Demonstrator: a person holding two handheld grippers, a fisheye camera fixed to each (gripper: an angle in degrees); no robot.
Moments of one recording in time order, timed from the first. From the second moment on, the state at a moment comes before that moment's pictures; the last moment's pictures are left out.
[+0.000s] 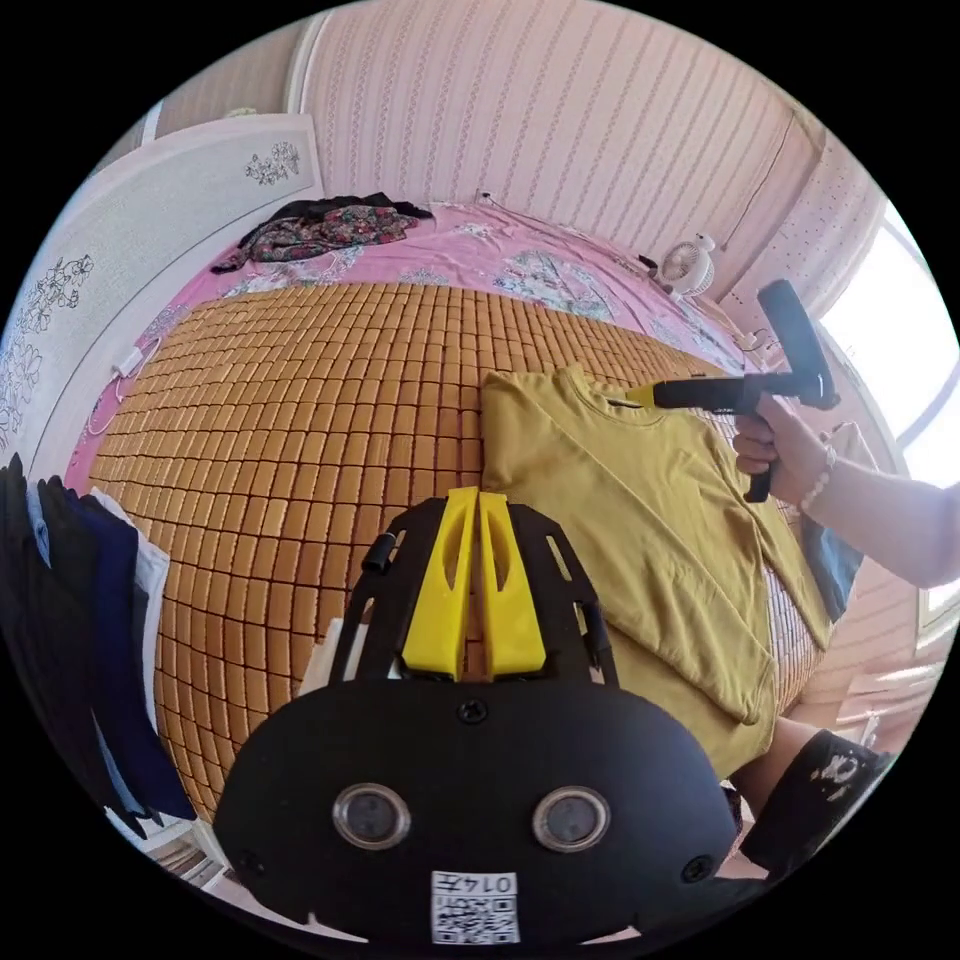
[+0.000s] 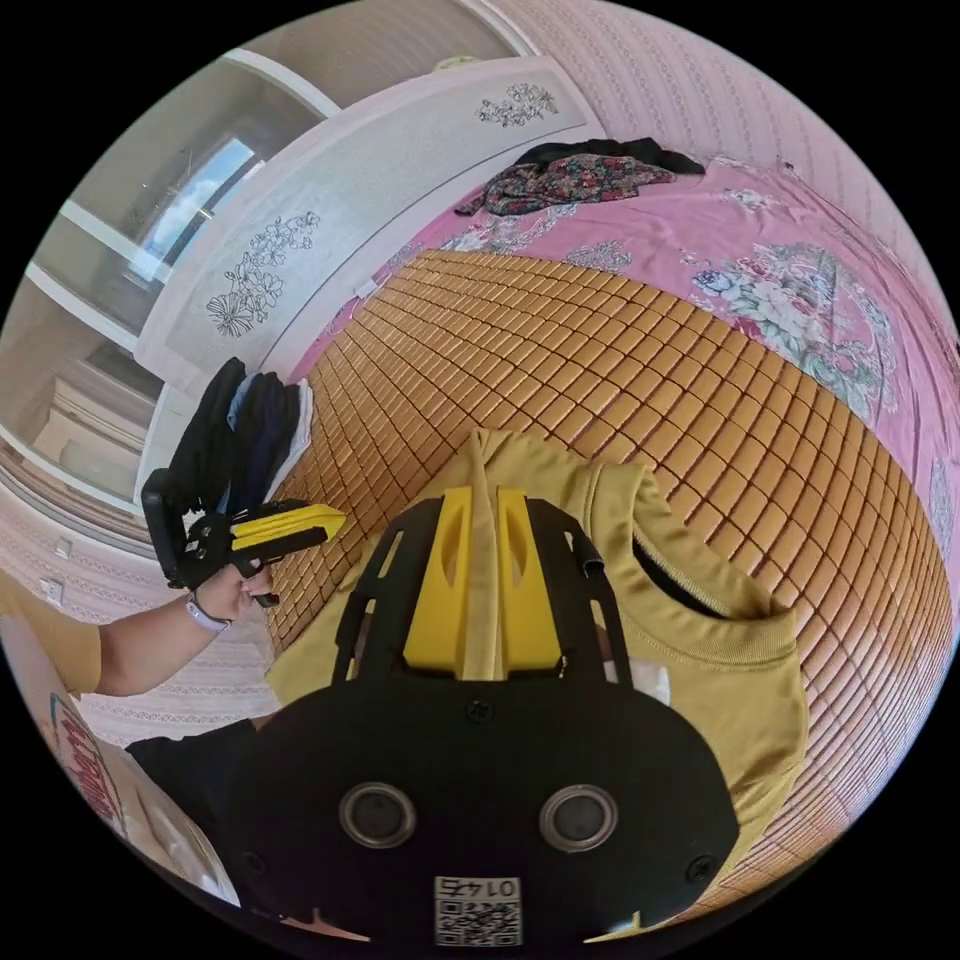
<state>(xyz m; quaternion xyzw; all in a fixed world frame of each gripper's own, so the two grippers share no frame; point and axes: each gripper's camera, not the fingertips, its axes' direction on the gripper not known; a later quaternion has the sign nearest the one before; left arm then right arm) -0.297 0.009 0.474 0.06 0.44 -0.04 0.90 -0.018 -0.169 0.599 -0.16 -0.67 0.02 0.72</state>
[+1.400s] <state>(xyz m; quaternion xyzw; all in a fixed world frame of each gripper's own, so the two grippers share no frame) -0.171 0.288 0.276 0.19 0.48 0.31 0.80 0.240 0.181 0.327 -0.23 -0.49 0.20 0.81</state>
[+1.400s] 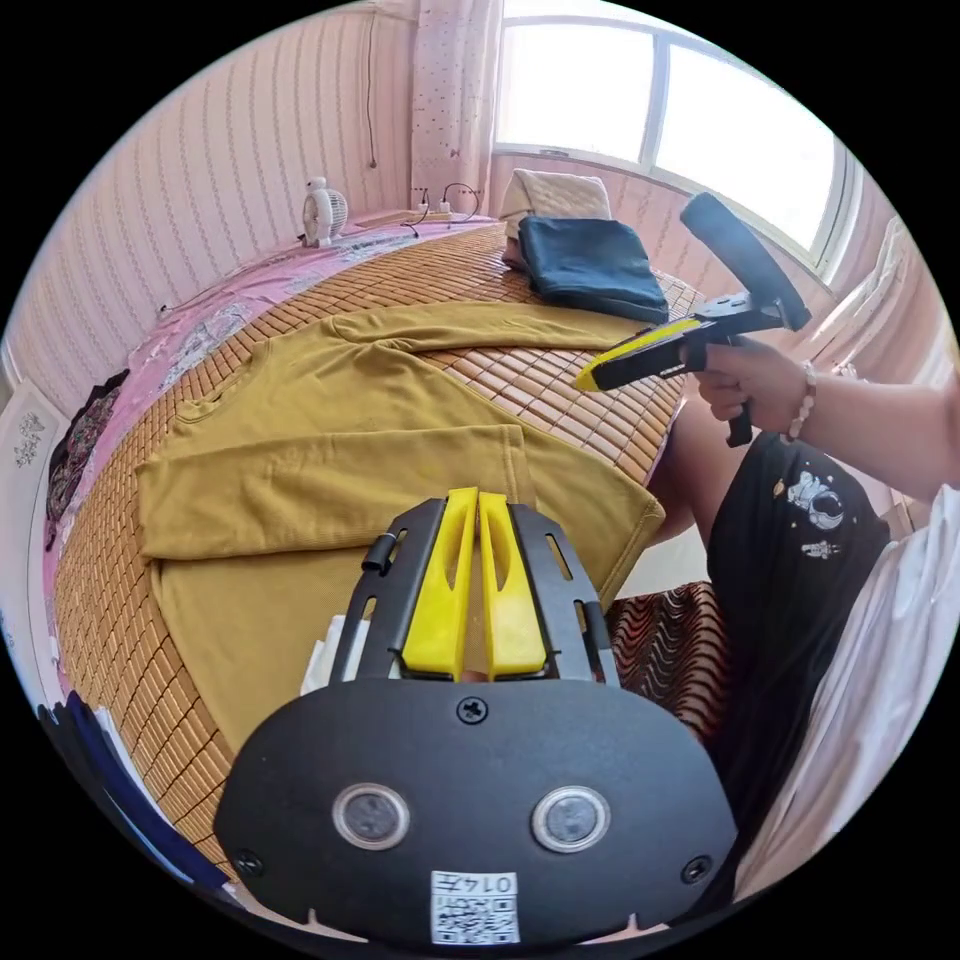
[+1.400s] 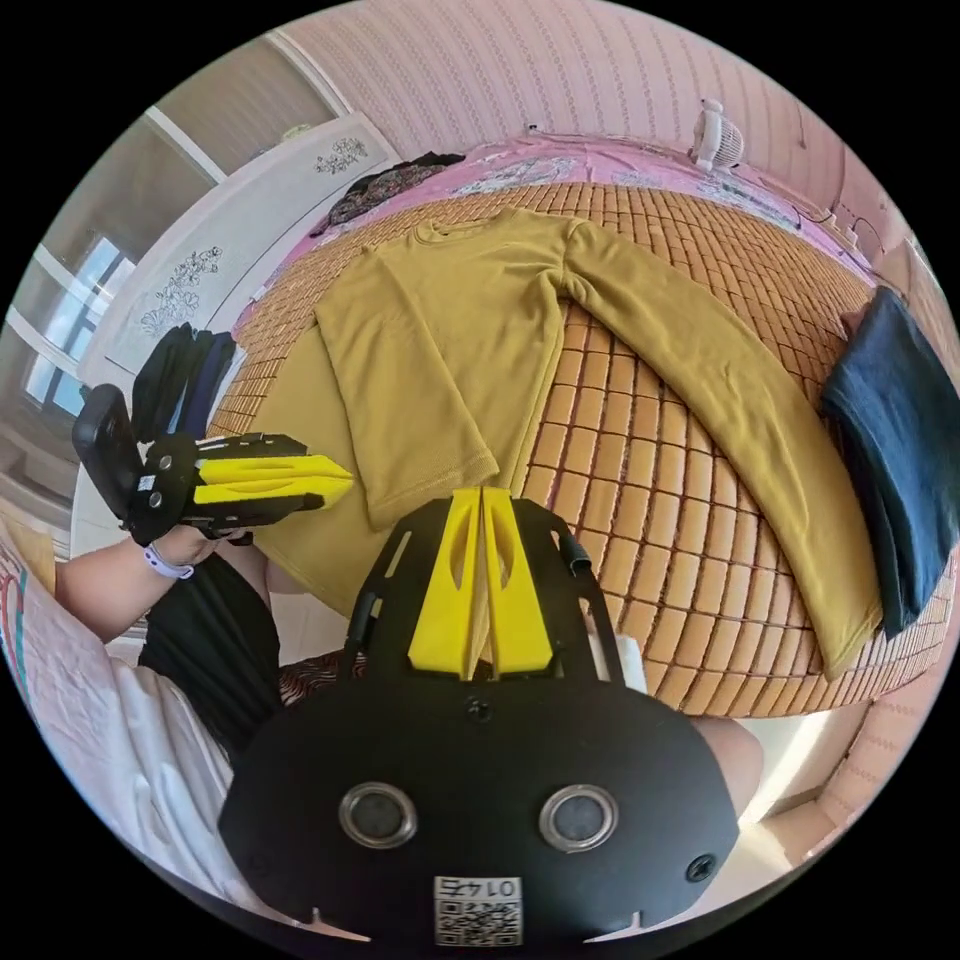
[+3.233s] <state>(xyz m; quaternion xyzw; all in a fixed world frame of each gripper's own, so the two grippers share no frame) -0.417 0.245 0.349 0.04 0.53 -0.11 0.84 0.018 0.072 0.122 -0.11 -0.72 -0.15 0.67</state>
